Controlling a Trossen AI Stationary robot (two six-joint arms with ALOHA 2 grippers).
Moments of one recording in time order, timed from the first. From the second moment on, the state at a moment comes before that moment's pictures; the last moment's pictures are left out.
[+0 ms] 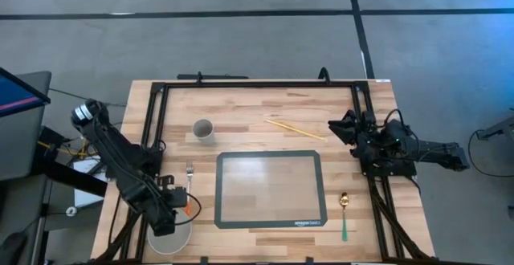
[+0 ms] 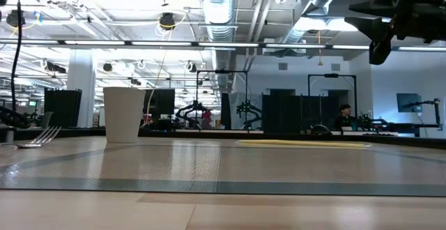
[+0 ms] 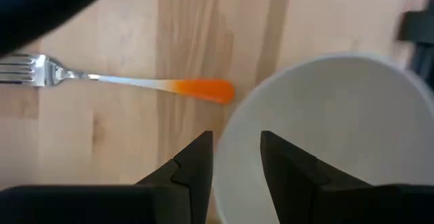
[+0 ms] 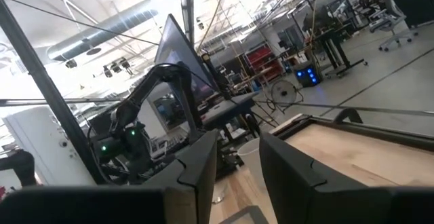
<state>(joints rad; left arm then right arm) -0.95 1.33 0.90 -0.95 -0.12 -1.01 -0.12 0.01 0.06 0.21 0.12 0.48</state>
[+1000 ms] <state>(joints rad) -0.64 1.36 0.98 -0.63 -0.11 -0.91 -0.12 0.01 0.06 0.25 0.14 0.48</state>
